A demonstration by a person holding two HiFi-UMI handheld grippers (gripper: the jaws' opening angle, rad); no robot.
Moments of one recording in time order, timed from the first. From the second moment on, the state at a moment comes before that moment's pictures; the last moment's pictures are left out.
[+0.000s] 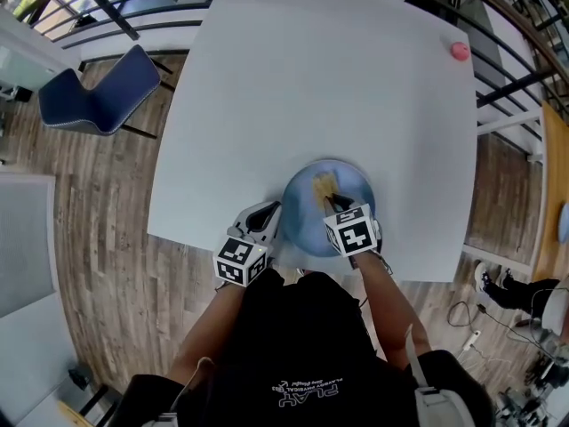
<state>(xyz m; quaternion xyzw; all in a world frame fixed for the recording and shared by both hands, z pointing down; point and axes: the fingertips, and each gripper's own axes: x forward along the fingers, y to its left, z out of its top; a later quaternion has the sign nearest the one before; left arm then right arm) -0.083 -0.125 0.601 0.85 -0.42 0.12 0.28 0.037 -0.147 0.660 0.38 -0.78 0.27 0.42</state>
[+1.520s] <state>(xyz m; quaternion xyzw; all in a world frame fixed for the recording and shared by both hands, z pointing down) -0.089 -0.132 0.611 0.85 -0.42 0.14 0.27 -0.005 -0.107 0.652 0.33 -0.81 0.26 0.41</state>
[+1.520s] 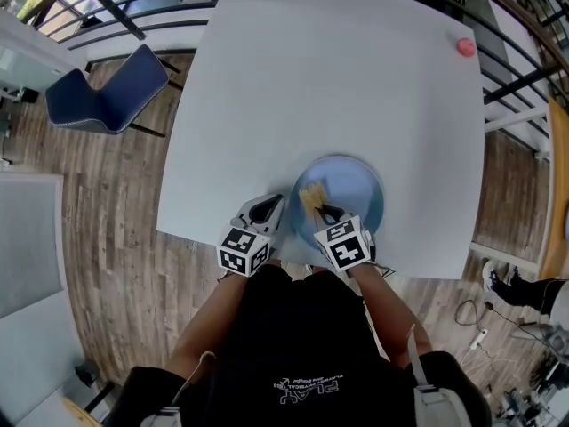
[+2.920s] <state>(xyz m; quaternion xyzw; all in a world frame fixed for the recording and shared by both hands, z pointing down) -0.045 -0.127 0.599 0.89 -0.36 0.18 0.23 0.115 -0.125 0.658 0.45 -0.74 0.26 0.42</state>
